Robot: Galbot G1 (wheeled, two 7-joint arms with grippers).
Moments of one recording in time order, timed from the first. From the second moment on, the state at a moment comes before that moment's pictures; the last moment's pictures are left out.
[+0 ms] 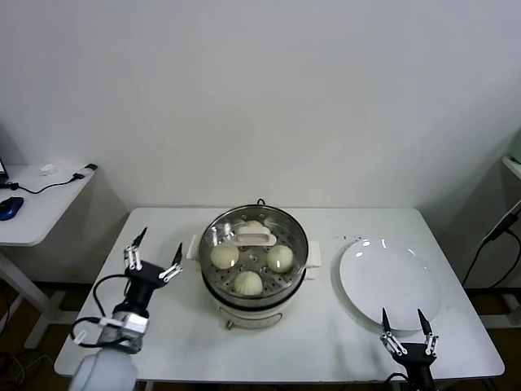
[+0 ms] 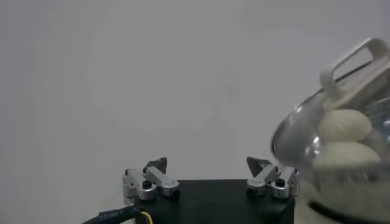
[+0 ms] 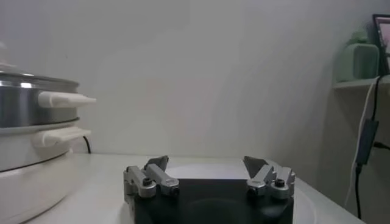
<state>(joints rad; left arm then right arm) 1.47 -1.26 -0.58 -2.01 0.28 0.01 0.00 -1.69 1.31 0.62 1.70 0.26 0.50 0.02</state>
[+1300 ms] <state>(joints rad) 1.60 -1.27 -0.65 -1.69 -0.32 -0.31 0.06 -1.68 1.31 0.60 1.68 0.31 0.51 0.00</state>
